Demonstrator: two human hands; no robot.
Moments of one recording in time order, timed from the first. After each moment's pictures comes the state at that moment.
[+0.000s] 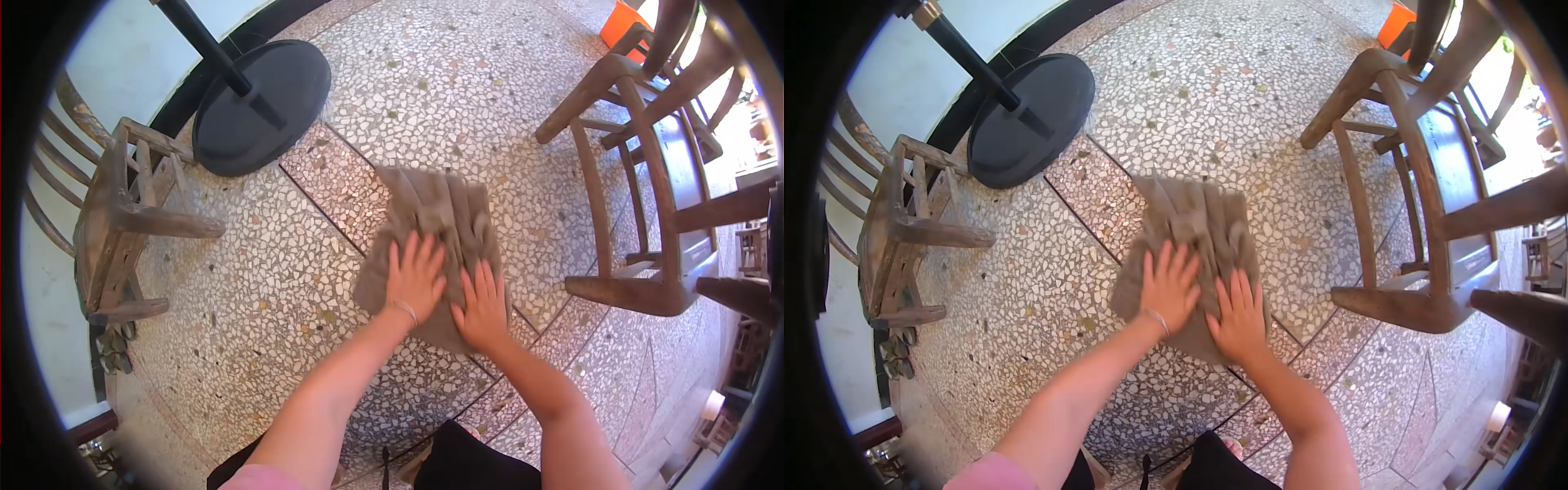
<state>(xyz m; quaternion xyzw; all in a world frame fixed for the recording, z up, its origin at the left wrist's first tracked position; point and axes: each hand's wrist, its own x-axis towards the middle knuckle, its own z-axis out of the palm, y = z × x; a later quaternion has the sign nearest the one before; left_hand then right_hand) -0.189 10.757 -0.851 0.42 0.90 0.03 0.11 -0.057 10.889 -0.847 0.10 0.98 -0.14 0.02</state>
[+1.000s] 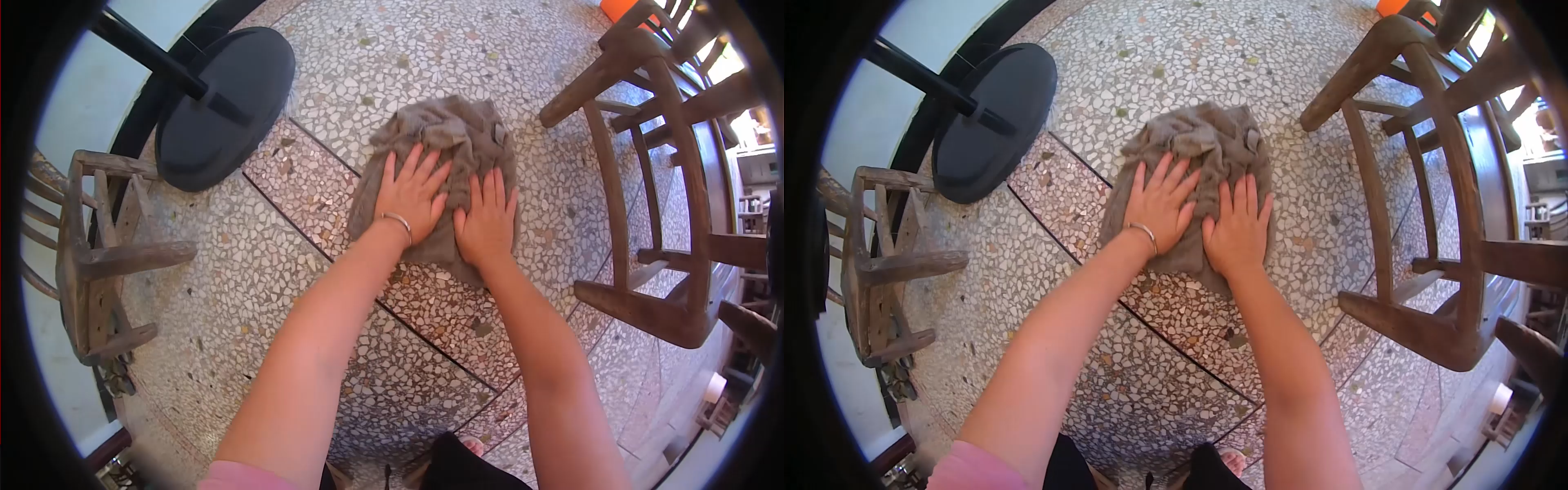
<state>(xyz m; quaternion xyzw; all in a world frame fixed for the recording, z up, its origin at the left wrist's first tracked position) -0.327 10.842 -0.875 0.49 0.87 0.11 0.01 -0.208 10.962 -0.877 0.22 0.97 -0.07 -0.06</state>
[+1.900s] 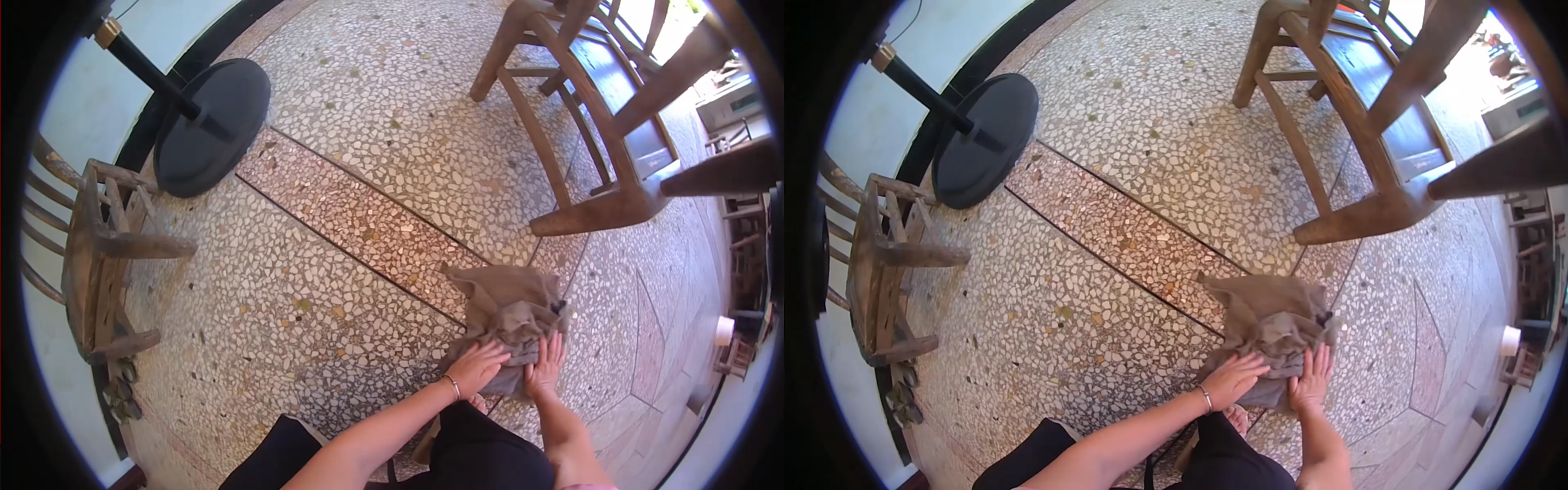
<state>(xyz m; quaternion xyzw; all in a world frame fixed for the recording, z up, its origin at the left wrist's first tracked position) 0.043 10.731 -0.838 0.50 0.65 0.35 0.45 0.249 10.877 -0.843 0.41 0.91 -0.12 0.04</state>
